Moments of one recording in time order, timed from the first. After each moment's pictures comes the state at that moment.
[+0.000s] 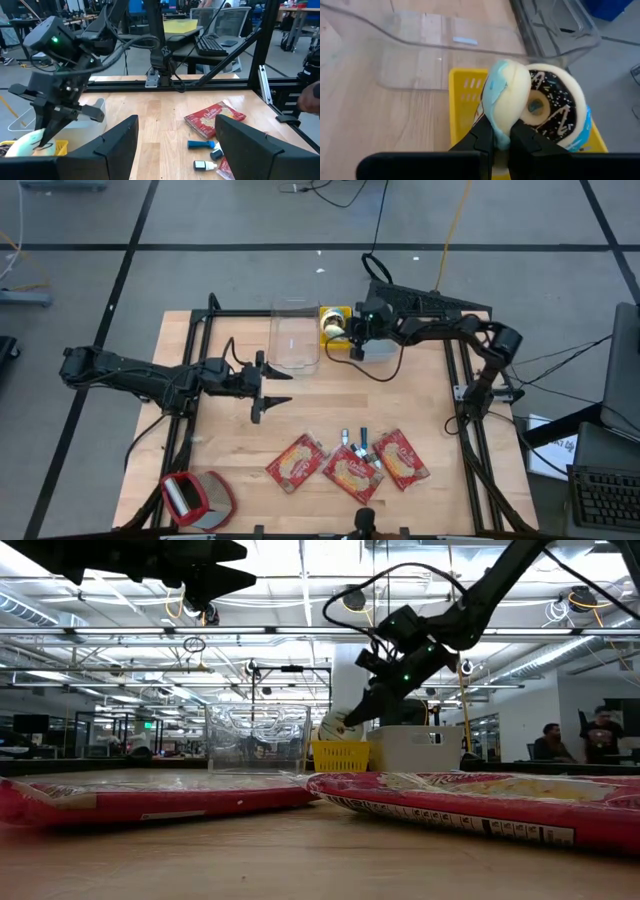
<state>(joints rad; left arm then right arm) -0.05 1.00 0.52 0.39 -0.03 0.02 -0.60 1.76 0.97 0.22 -0.23 -0.49</state>
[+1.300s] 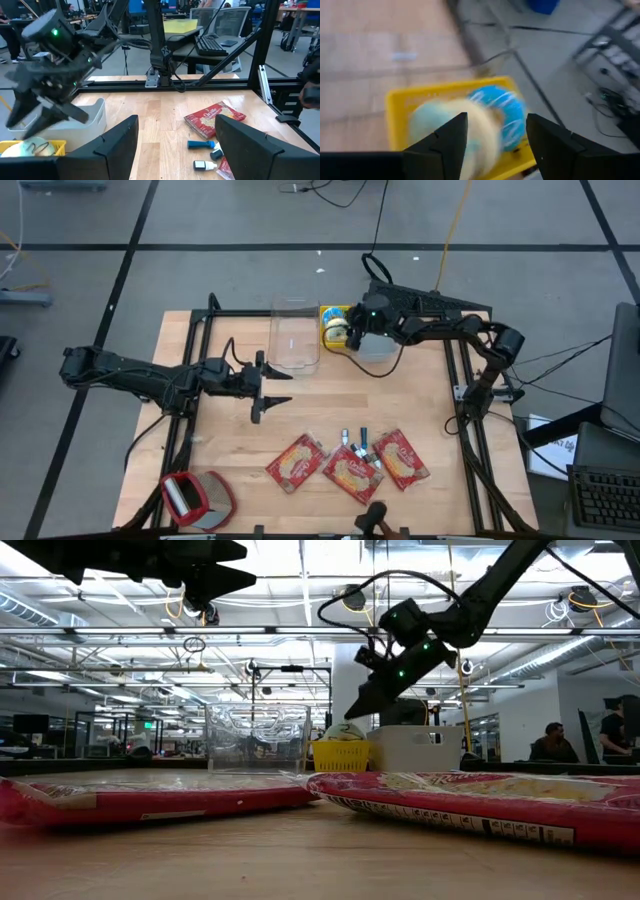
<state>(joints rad) -0.05 1.00 0.52 0.39 -0.03 0.02 -0.60 1.73 0.97 0.31 -0.01 -0.38</state>
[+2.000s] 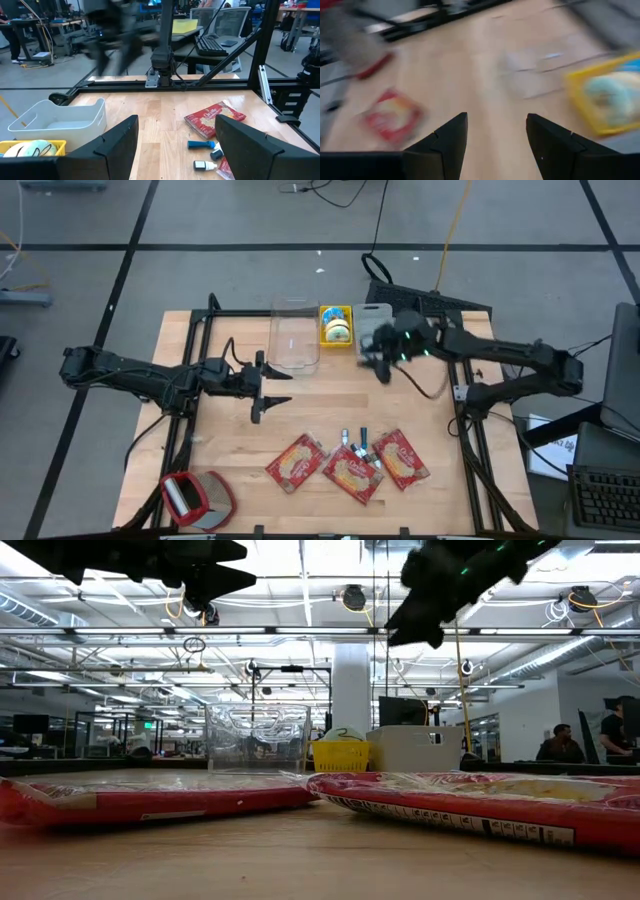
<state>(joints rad) -0.05 1.00 0.52 0.39 -0.03 0.02 -0.34 1.18 0.90 -0.27 -0.27 0.12</state>
